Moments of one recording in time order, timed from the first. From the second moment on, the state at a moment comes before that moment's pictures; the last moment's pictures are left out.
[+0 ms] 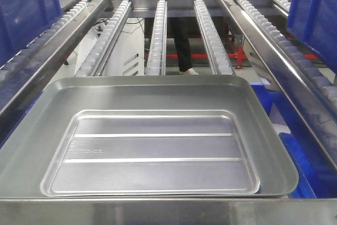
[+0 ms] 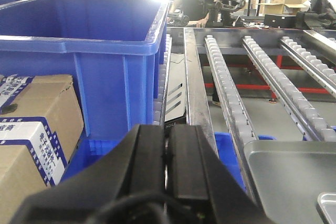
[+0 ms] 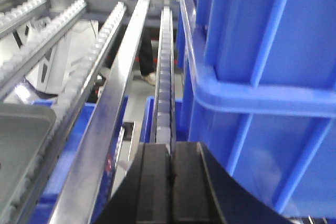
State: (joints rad) left arm -0.03 -0.01 0.03 0.00 -0.07 0.03; right arm -0.06 -0.01 0.03 -0.11 0.04 0.06
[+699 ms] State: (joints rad) left arm -0.03 0.66 -0.54 0.00 0.80 0.03; right arm -0.06 0.73 -0.49 0.00 0.55 0.06
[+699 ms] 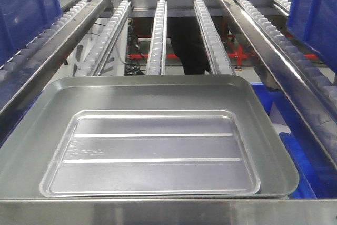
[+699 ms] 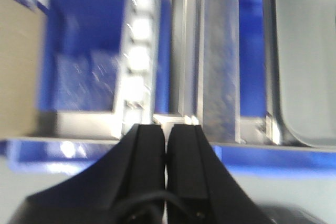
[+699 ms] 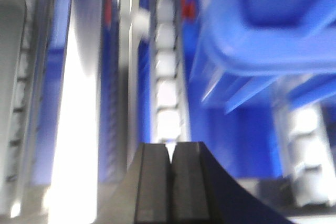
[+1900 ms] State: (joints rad) left arm -0.63 1.39 -0.81 0.20 0.64 -0.72; right arm 0.42 1.38 -0.79 -0.09 0.55 0.60
